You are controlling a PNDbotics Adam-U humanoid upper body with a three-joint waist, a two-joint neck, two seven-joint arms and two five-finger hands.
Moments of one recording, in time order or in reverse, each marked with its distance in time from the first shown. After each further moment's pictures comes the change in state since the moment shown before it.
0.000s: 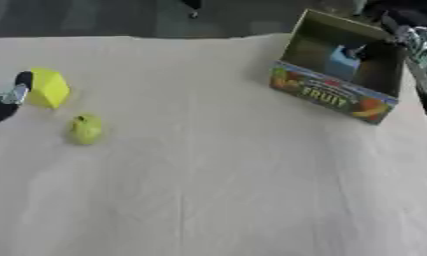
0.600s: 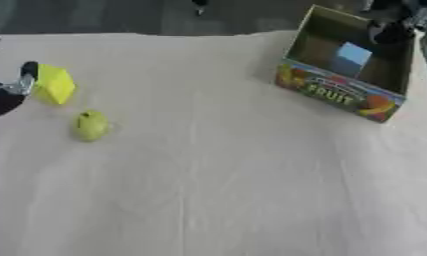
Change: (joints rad) left arm -0.037 0.022 0.025 0.020 -0.004 0.022 0.016; right arm 0.009 0.067 -0.141 -0.189 -0.115 0.073 -0.035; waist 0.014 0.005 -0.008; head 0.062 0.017
